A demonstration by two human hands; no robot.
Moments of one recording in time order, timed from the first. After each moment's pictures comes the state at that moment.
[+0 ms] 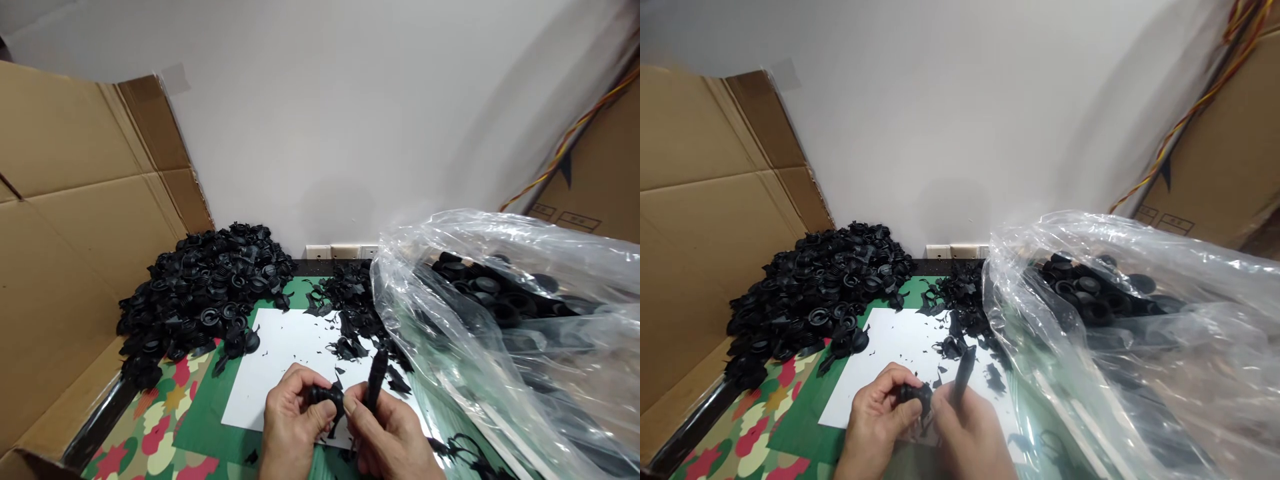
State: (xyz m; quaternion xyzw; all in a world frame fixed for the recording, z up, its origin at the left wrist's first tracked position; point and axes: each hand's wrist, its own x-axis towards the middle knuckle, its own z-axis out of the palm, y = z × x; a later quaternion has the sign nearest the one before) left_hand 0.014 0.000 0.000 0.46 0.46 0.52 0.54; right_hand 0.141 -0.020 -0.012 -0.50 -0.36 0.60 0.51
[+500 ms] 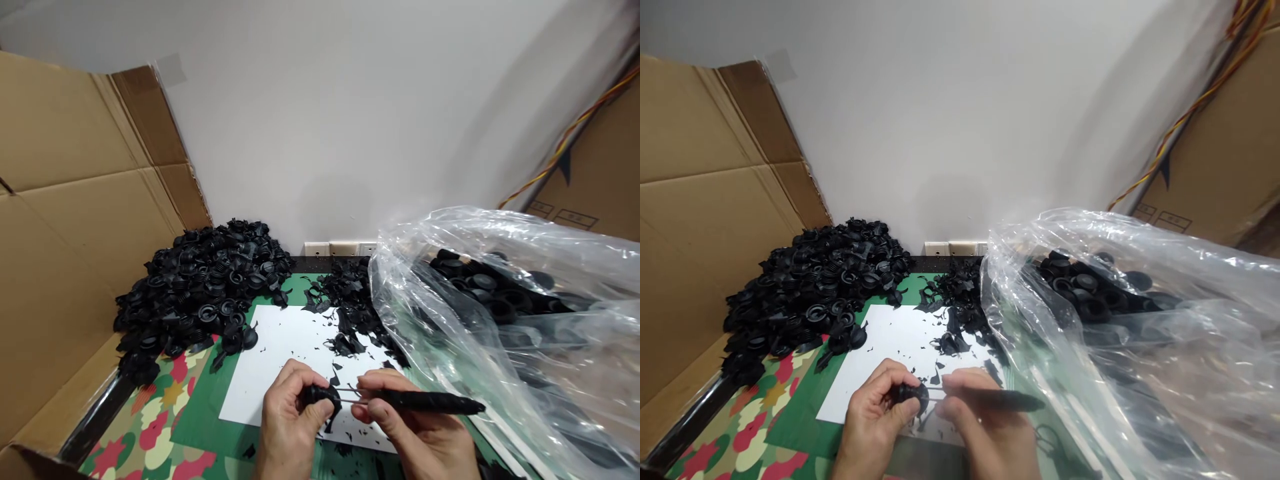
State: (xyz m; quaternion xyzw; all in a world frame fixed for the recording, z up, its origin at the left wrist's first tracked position) left_hand 0.012 -0.005 0.007 0.57 0.50 0.48 0.44; right_hand 0.157 -0.030 -0.005 -0.50 -0.37 0.43 0.65
